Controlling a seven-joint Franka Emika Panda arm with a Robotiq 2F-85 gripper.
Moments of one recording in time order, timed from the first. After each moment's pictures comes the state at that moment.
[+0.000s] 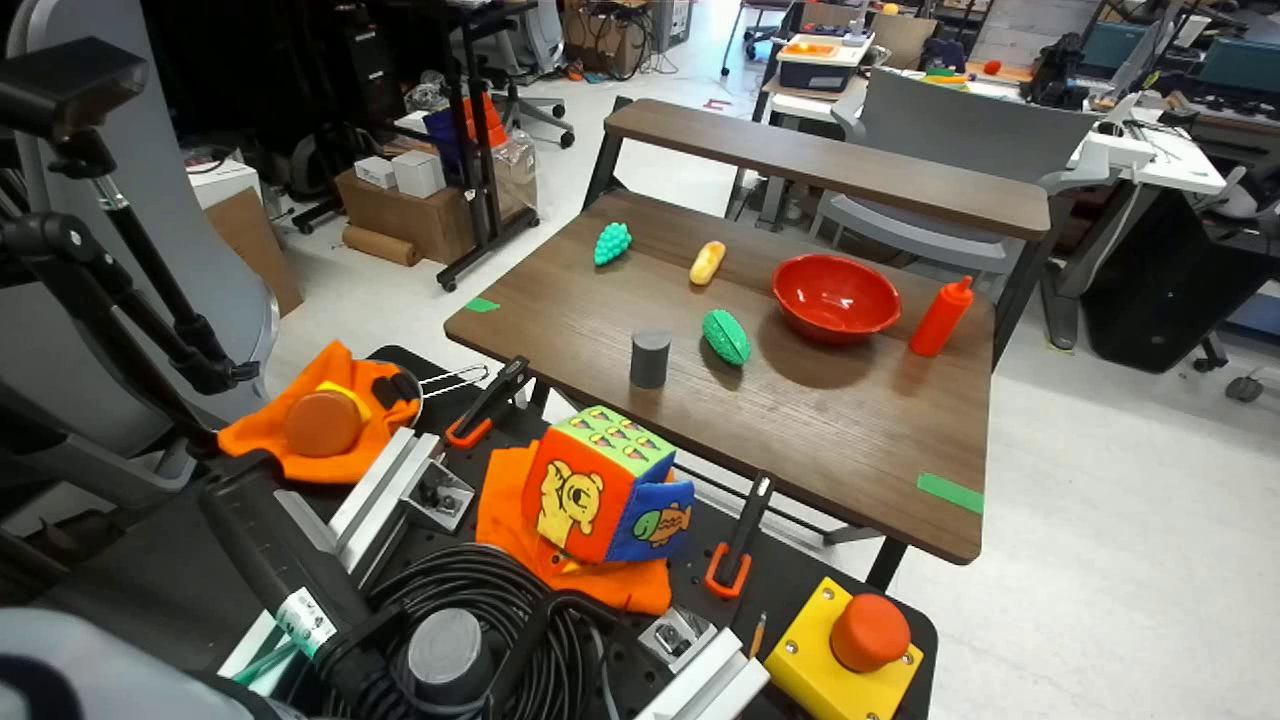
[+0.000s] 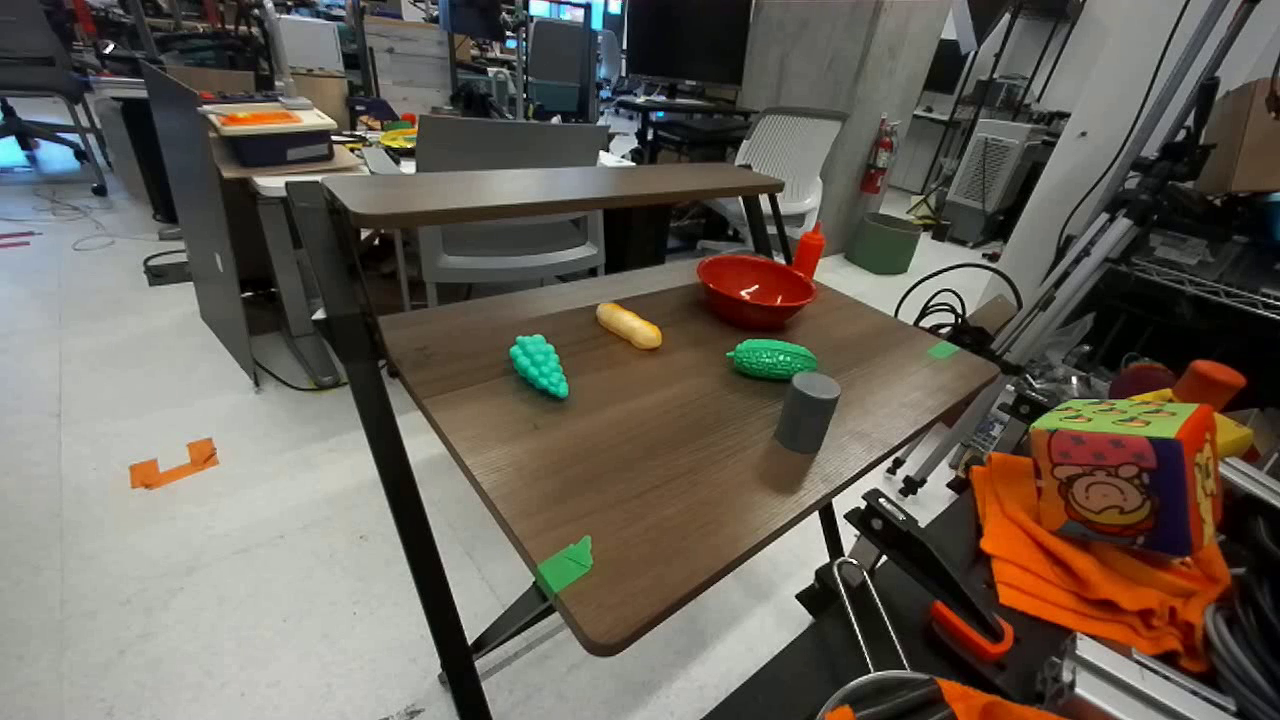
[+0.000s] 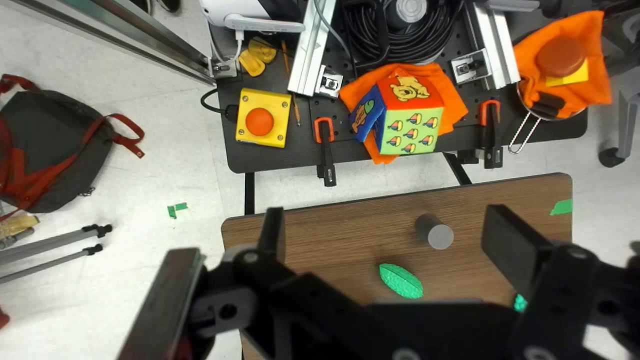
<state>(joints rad) -0.12 -0.60 -0.22 -2.29 -0.12 1.54 -0.24</state>
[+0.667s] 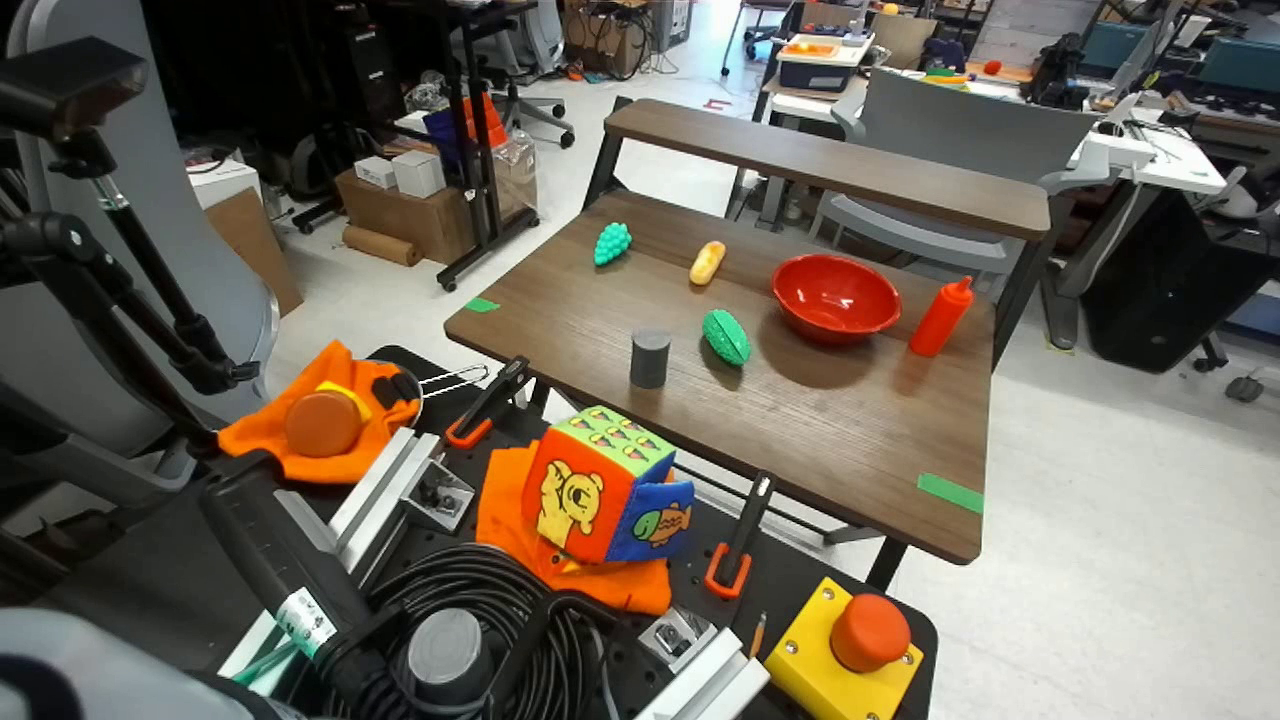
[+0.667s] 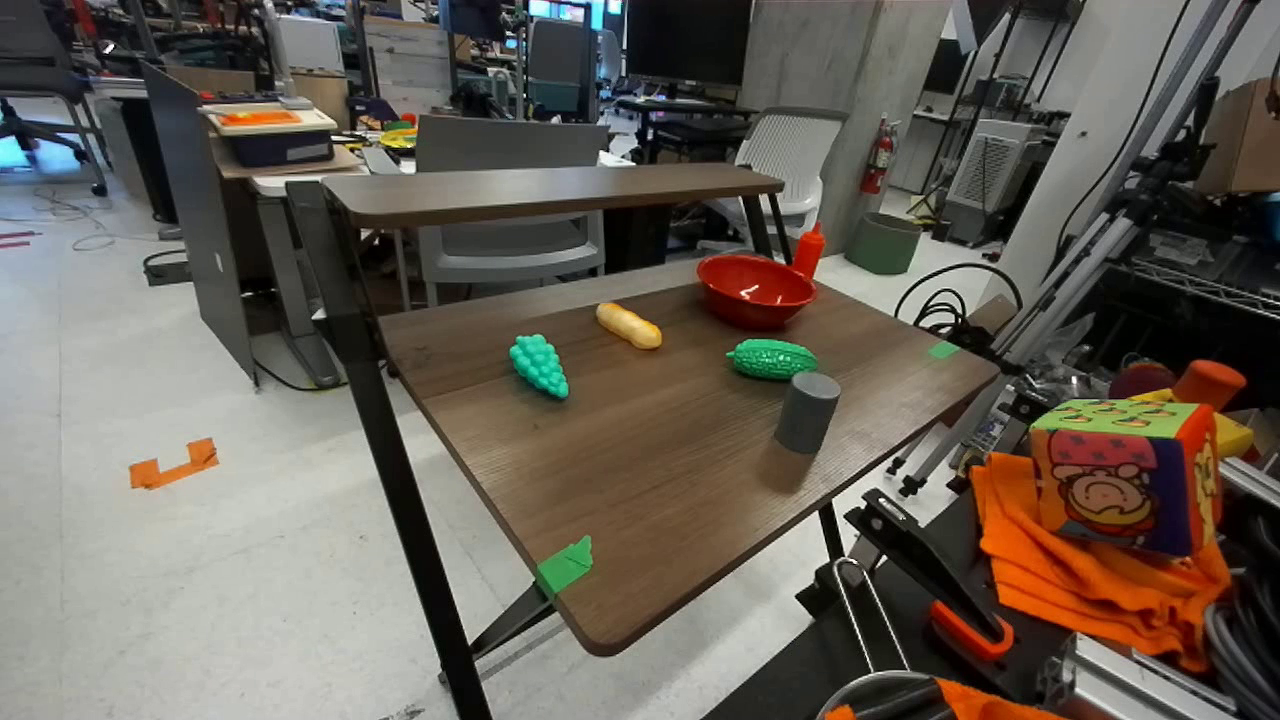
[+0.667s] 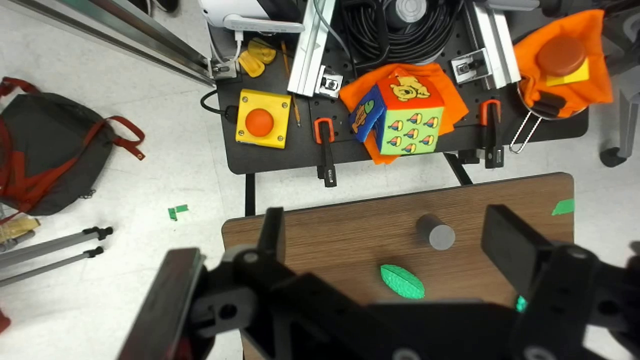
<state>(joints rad) -0.12 -0.59 -0.22 -2.29 -0.12 1.54 -0.24</state>
